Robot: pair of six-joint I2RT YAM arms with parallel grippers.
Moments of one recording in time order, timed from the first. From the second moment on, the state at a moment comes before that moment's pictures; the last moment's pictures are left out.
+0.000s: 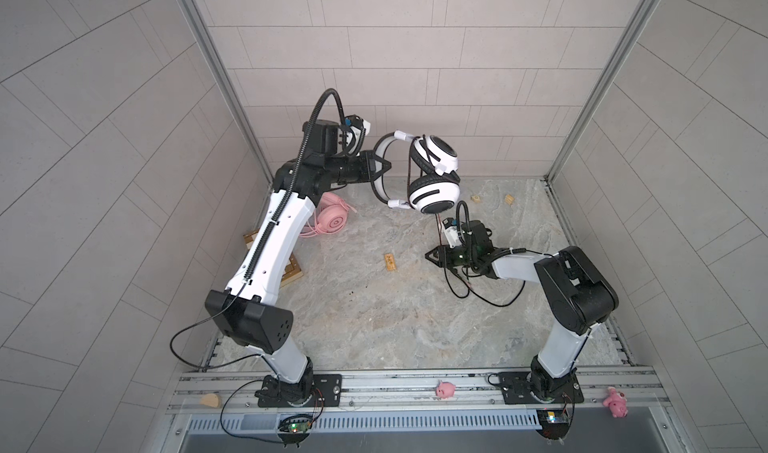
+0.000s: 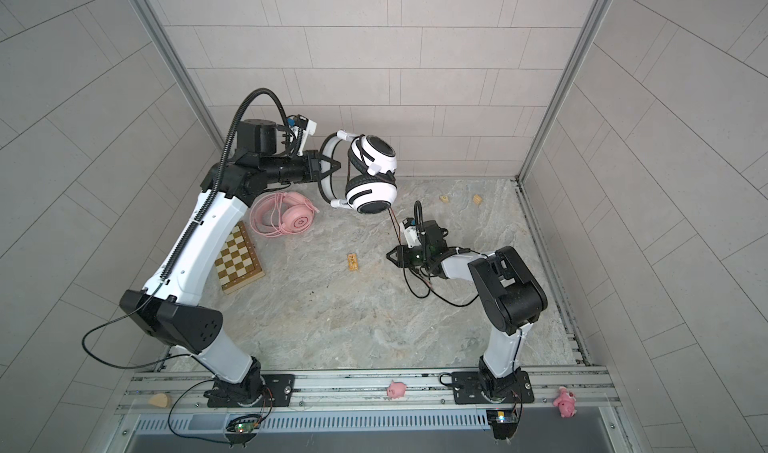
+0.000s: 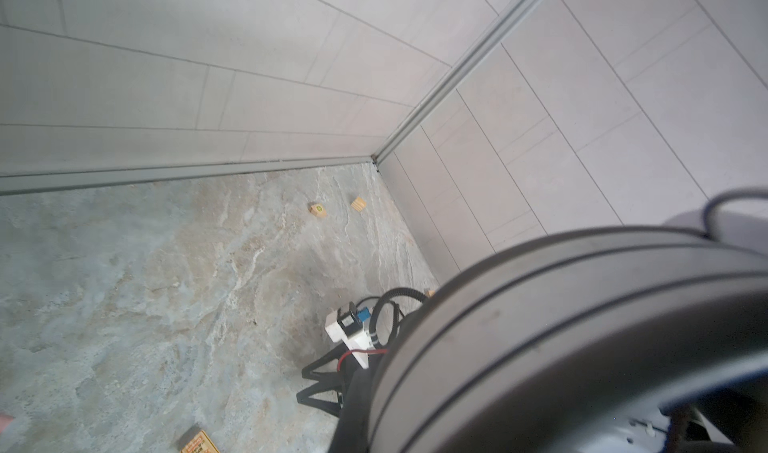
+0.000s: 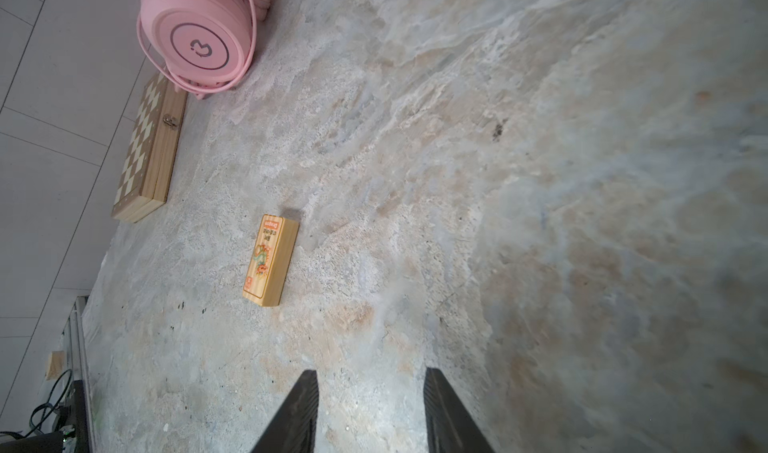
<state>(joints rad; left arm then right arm) -0.24 1.66 1.97 -0.75 0.65 -0.43 0.36 1.78 0.85 0.22 -0.49 0.35</state>
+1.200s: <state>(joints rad) 0.02 1.87 2.33 -0.87 0.54 -0.57 0.26 1.57 0.75 -0.10 -0.38 0.24</state>
